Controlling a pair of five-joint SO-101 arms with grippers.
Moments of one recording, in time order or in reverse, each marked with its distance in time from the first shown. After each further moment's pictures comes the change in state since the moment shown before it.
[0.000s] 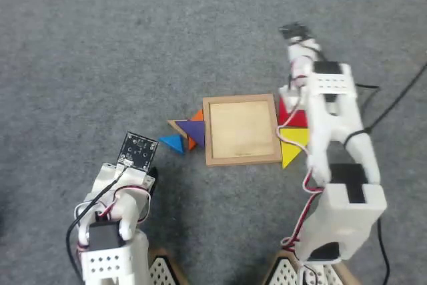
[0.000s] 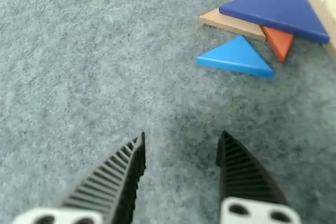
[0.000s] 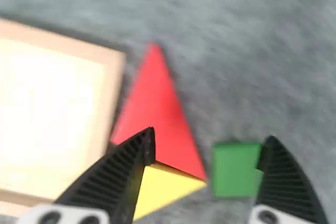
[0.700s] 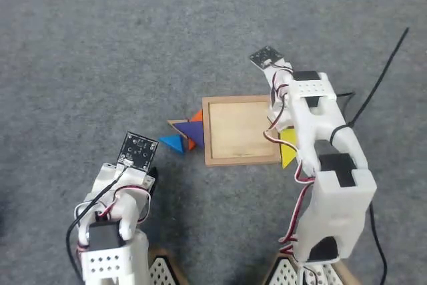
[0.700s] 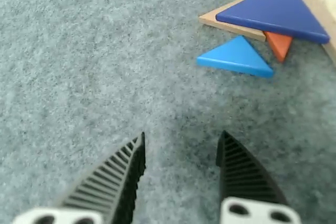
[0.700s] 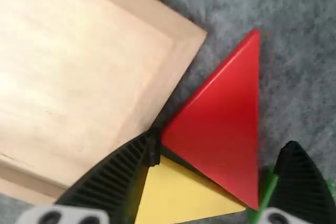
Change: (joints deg) left arm 0.0 0.0 0.0 0.0 0.0; right arm -2.5 8.4 2.6 -0.2 10.0
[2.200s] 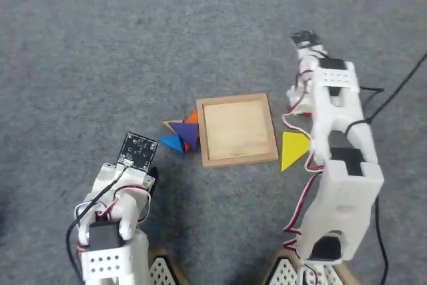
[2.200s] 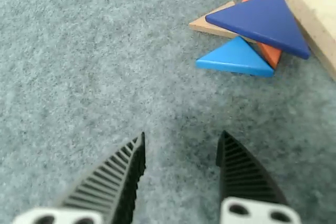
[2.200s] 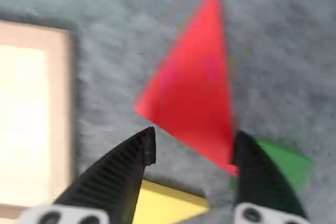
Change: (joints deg) left arm 0.0 0.0 0.0 0.0 0.0; right arm 5.6 3.7 -12.4 5.5 -13.2
